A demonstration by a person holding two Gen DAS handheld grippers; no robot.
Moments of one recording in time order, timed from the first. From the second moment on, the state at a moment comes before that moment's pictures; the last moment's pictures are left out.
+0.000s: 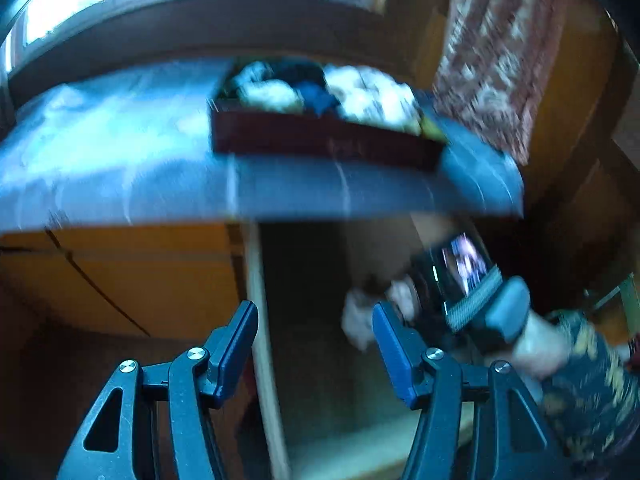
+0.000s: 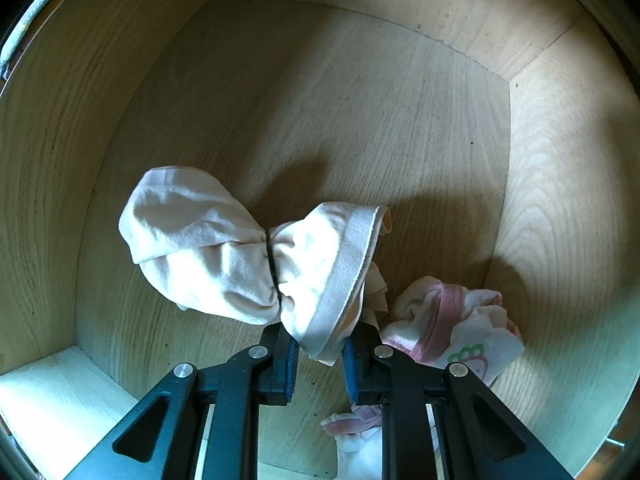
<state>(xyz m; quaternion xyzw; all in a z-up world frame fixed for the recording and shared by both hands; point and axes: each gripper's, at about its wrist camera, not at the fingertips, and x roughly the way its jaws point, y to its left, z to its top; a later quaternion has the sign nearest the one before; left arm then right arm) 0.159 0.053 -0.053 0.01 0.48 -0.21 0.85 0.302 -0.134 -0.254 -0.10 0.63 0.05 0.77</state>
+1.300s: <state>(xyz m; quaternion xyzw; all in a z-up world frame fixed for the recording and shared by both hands) 0.087 0.027 -0.117 0.04 0.51 -0.24 0.83 0.301 -0.154 -0.236 -0.07 0.61 0.05 0.79</state>
